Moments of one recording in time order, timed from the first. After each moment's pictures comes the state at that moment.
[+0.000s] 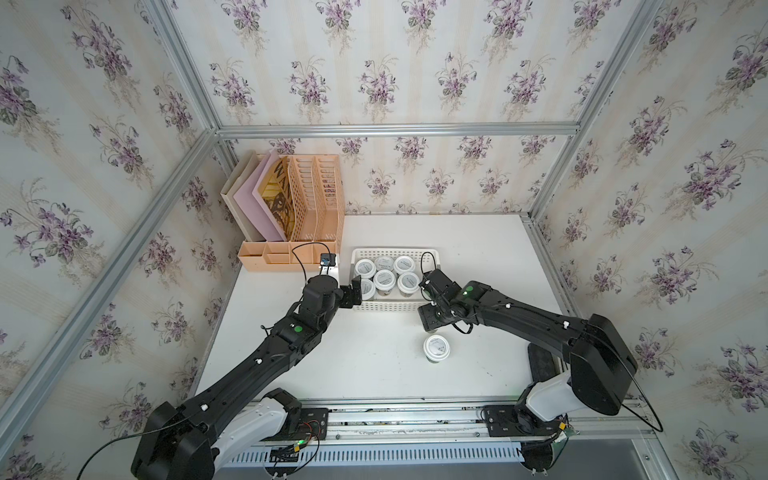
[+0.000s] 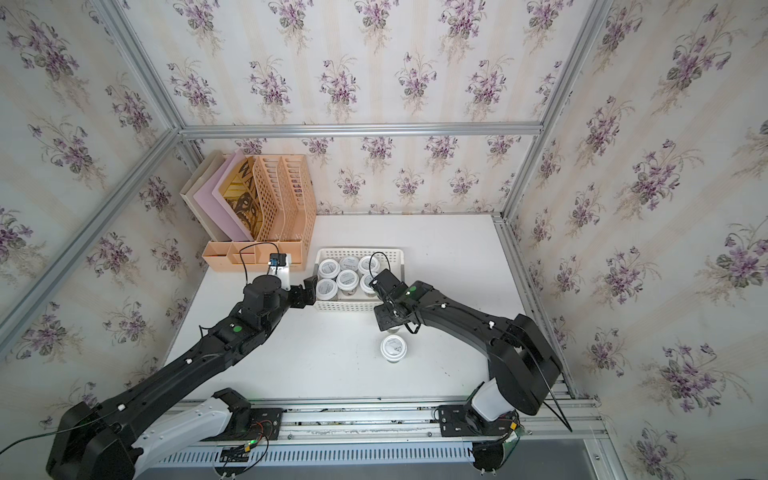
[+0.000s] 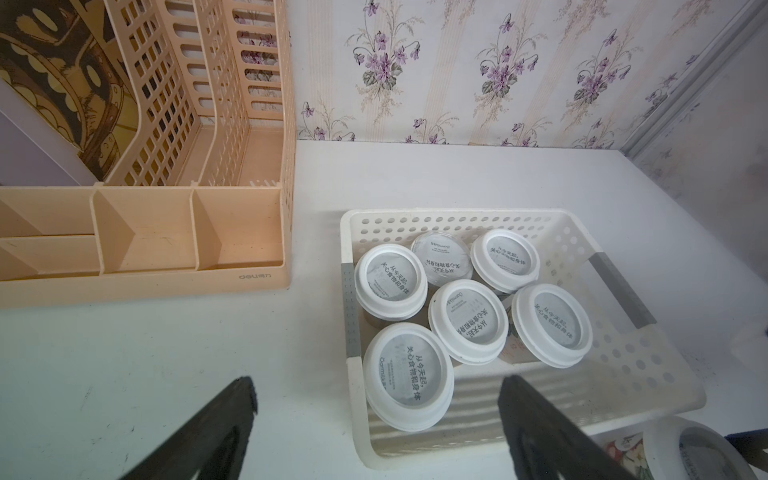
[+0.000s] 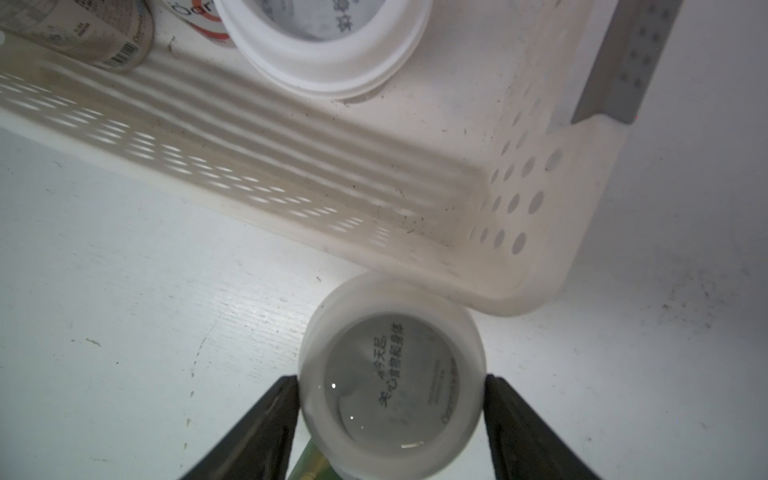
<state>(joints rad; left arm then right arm) -0.52 1.01 0.63 -0.04 -0.28 -0.29 0.80 1.52 1.04 -0.73 0.14 0.40</state>
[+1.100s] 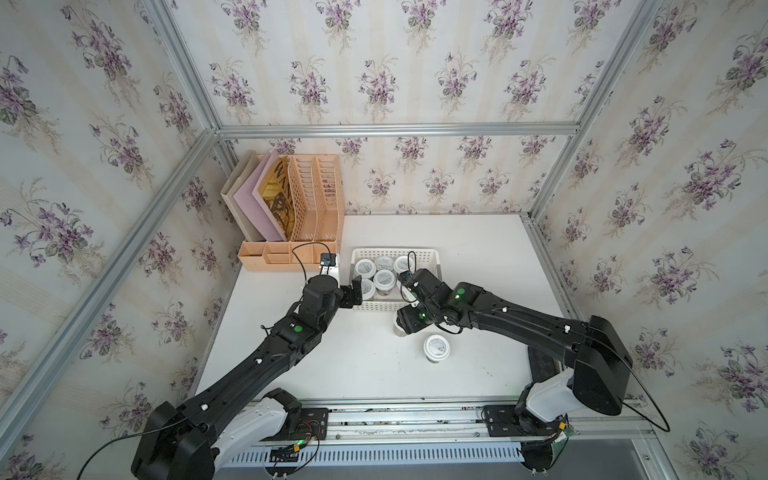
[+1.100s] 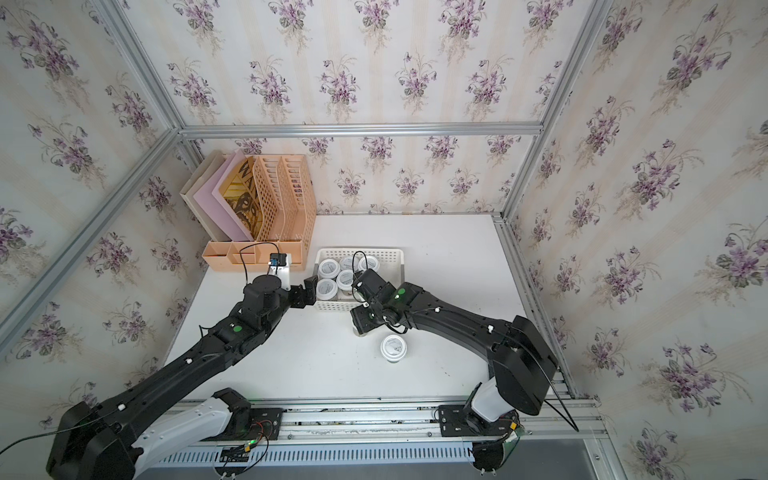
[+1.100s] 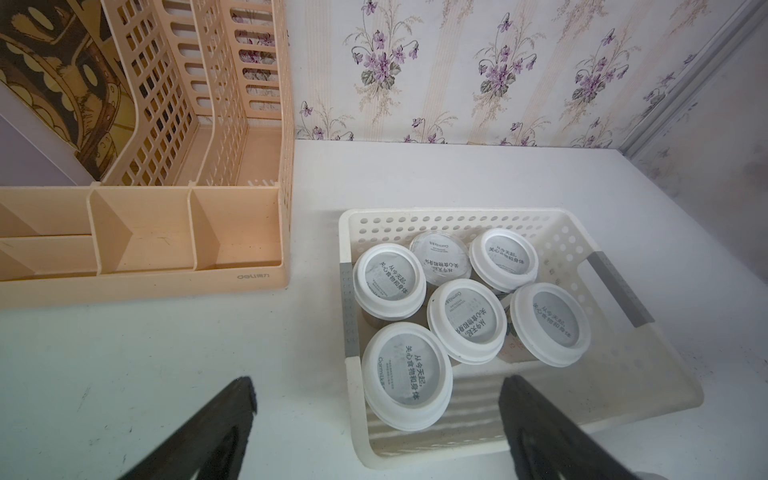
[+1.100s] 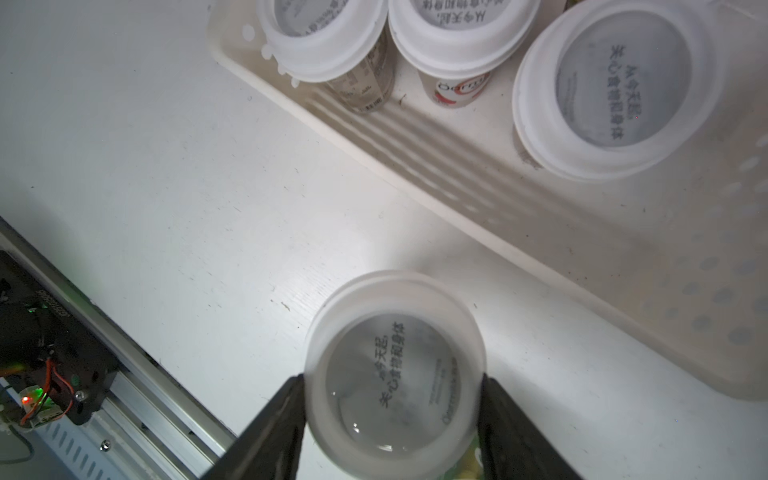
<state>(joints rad) -0.52 1.02 0.63 -0.04 -0.28 -0.29 0.92 1.52 1.14 -0.66 -0.02 0.38</state>
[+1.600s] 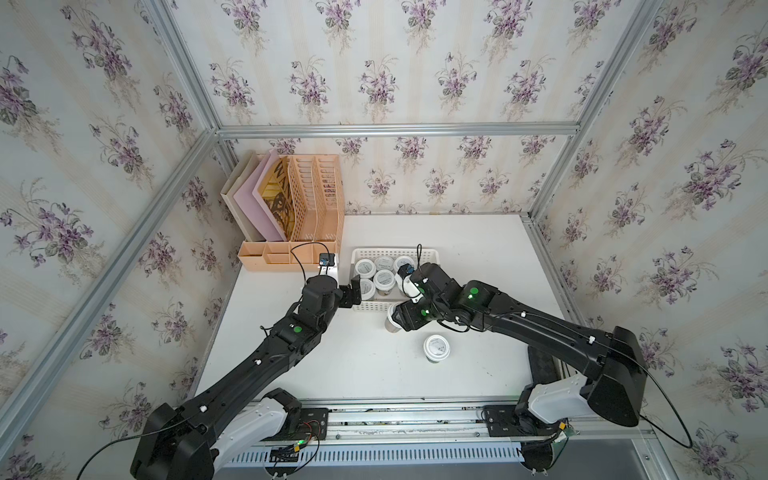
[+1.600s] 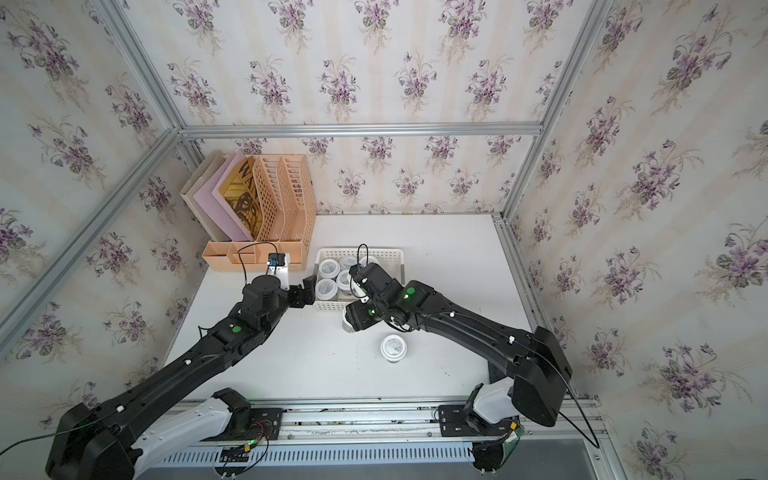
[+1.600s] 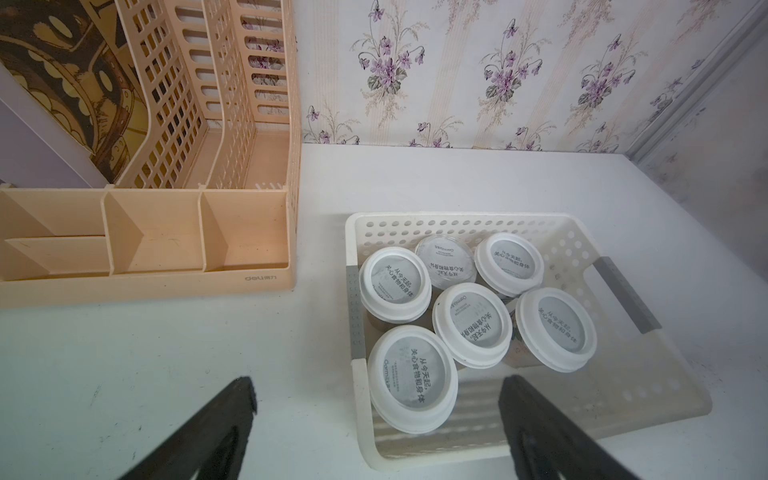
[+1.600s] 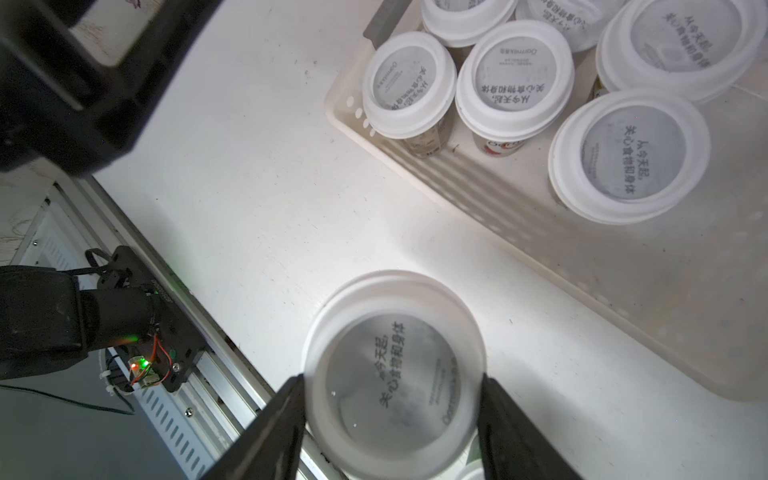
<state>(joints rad) -0.52 1.01 0.63 -0.04 -0.30 -0.29 0.94 1.43 1.19 -0.67 -0.09 0.38</state>
